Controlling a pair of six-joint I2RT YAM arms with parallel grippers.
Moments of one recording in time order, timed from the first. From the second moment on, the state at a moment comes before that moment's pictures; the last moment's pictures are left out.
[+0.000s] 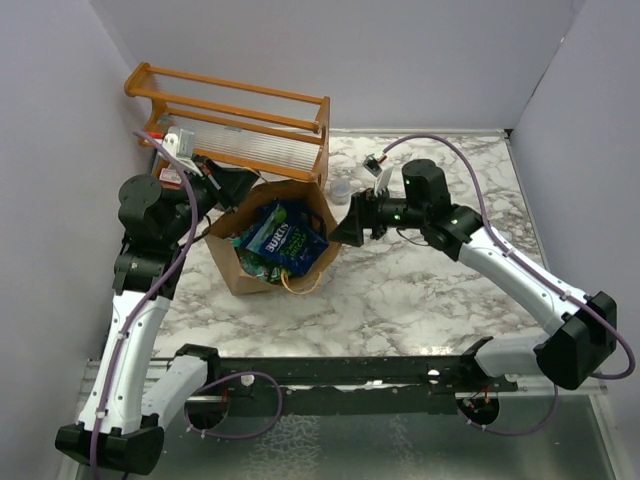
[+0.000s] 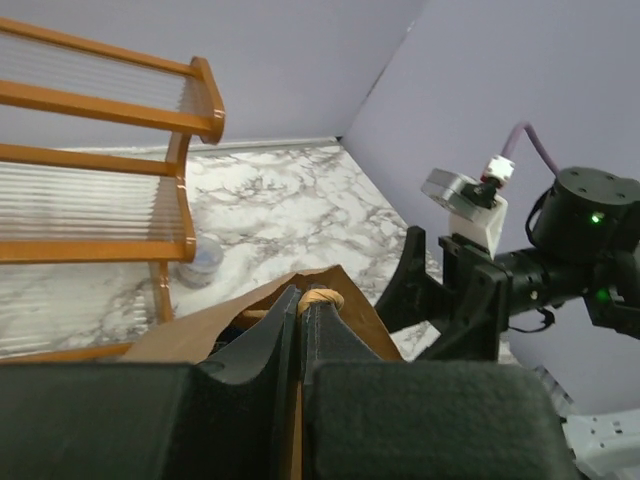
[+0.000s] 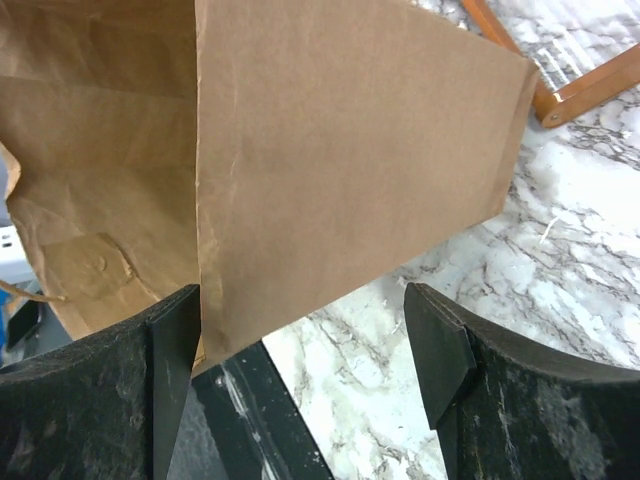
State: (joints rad) left arm -0.16 0.90 1.15 -0.20 0.49 -0.51; right arm 0.61 1.32 1.15 -0.28 -0.56 0.37
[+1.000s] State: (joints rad) left arm -0.16 0.70 0.83 0.21 0.62 -0.89; right arm 0.62 1.31 1.41 -0.49 -0.27 0.09
